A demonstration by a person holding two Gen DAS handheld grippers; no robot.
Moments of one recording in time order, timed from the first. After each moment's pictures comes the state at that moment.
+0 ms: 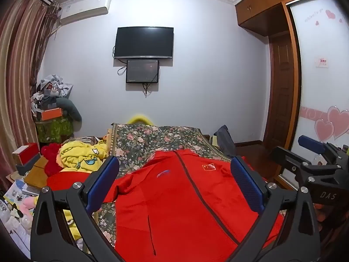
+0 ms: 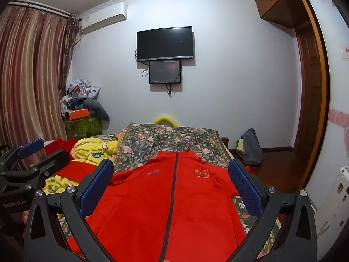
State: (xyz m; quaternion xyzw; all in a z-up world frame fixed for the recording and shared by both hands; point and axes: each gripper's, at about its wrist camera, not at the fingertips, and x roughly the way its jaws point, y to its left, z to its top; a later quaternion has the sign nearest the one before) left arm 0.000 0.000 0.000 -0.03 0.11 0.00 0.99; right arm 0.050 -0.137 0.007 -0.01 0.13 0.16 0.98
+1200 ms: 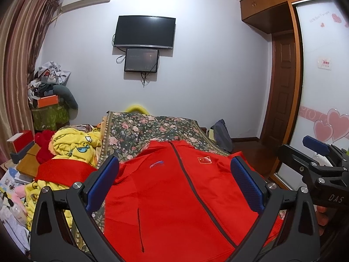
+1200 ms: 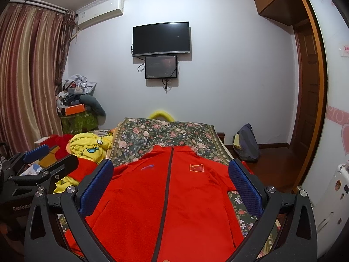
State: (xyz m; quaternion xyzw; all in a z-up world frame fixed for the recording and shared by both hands) left arm 0.022 0.002 -0.020 -0.05 0.14 -0.01 0.99; right arm 0.057 -0.143 0.003 -0.02 0.15 0.16 0.98
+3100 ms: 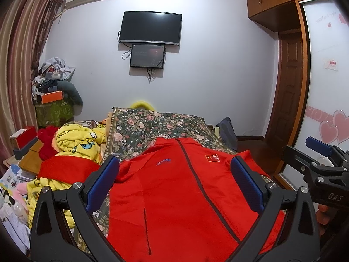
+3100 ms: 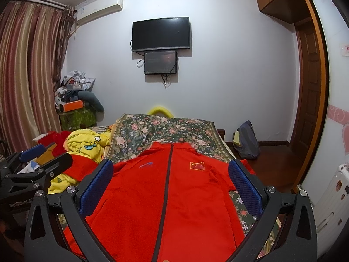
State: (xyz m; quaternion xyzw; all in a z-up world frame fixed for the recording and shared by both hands) left arm 0.037 0.014 -0.027 -0.05 0.15 0.01 0.99; right arm 0.076 -0.136 -0.001 -0.03 0.16 0.15 0.97
